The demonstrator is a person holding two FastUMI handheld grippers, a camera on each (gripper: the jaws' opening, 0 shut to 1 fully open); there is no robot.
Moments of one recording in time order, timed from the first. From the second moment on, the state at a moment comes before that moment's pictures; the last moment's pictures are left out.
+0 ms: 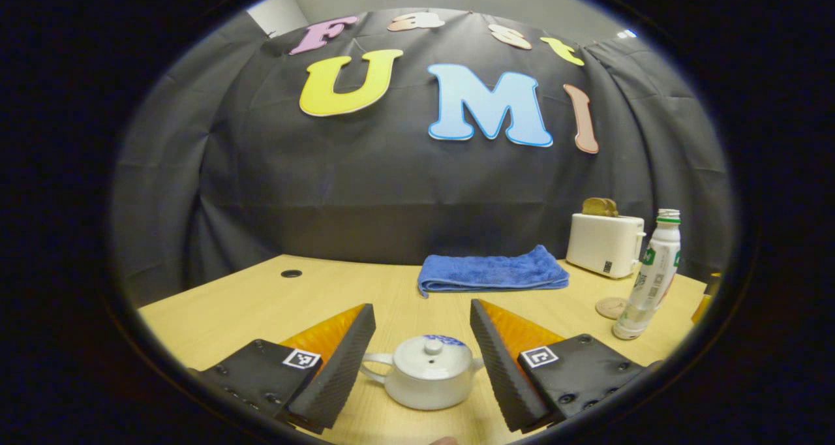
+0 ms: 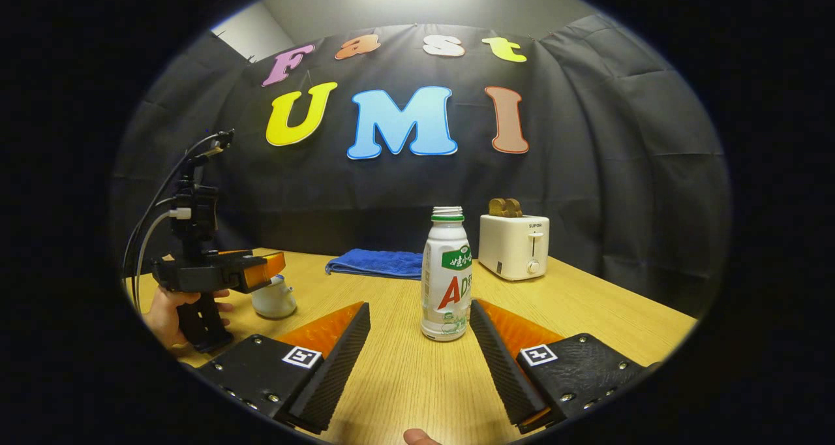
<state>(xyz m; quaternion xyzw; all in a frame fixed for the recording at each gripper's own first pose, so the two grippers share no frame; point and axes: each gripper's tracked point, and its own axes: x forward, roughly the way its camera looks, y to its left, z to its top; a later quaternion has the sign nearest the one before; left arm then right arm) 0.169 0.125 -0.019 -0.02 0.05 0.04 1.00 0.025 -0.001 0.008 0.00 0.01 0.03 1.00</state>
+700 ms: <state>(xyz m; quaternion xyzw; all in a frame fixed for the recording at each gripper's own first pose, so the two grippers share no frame) 0.188 0.115 -0.039 0.00 0.07 0.02 1.00 0.028 -0.007 0.010 0.03 0.01 0.04 1.00</state>
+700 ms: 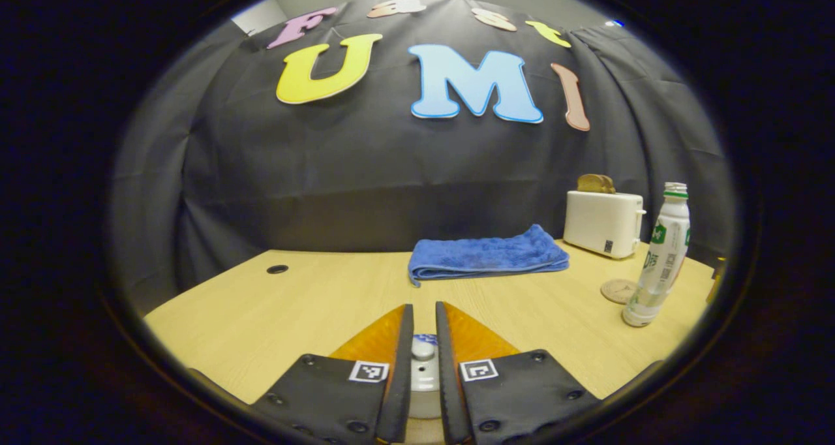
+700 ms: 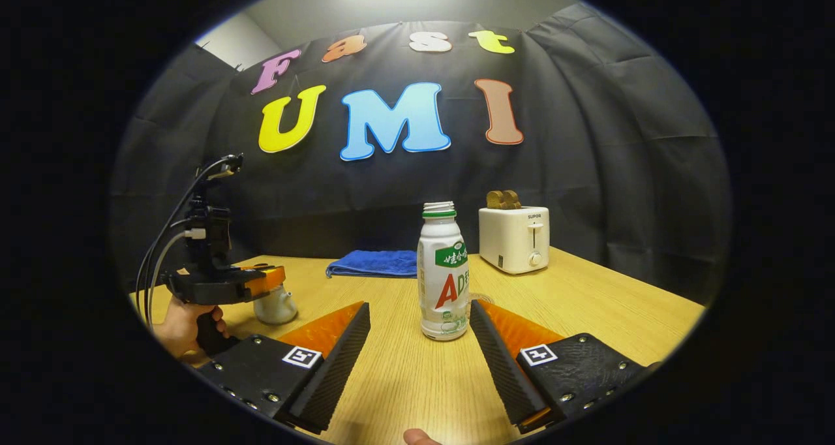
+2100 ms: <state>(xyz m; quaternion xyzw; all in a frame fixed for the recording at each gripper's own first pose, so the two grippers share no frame) 0.154 0.126 0.016 -0.02 0.04 0.00 1.00 0.114 -0.041 0.015 -0.03 0.02 0.04 1.00</state>
